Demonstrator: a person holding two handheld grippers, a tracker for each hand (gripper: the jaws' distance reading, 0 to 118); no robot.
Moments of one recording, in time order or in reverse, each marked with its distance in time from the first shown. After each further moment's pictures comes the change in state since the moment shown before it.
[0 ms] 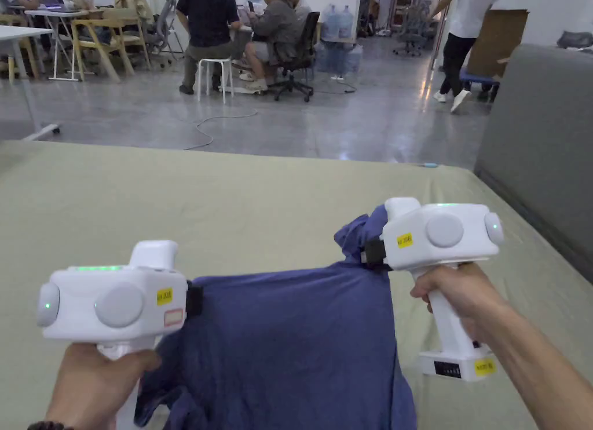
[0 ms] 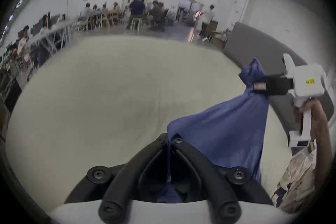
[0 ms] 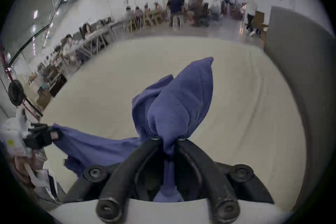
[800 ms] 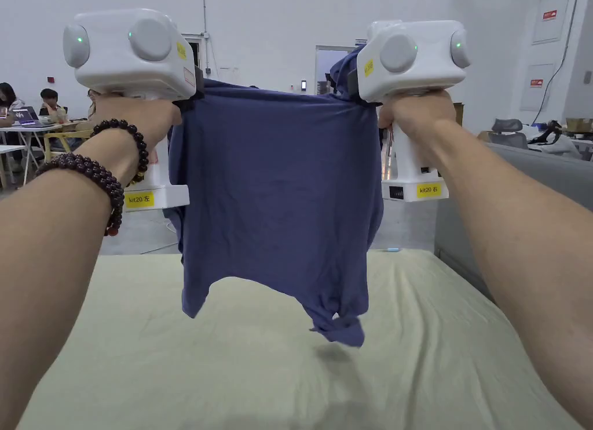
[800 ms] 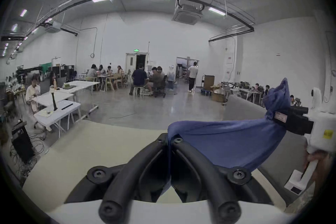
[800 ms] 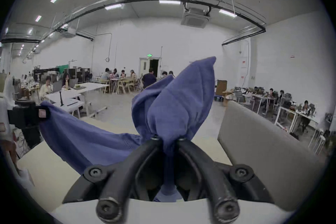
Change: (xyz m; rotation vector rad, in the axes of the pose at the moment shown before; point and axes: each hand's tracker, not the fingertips) left arm 0.096 0.343 0.092 0.446 0.073 -0.049; right arm -0.024 0.240 0.190 0.546 -0.314 0.047
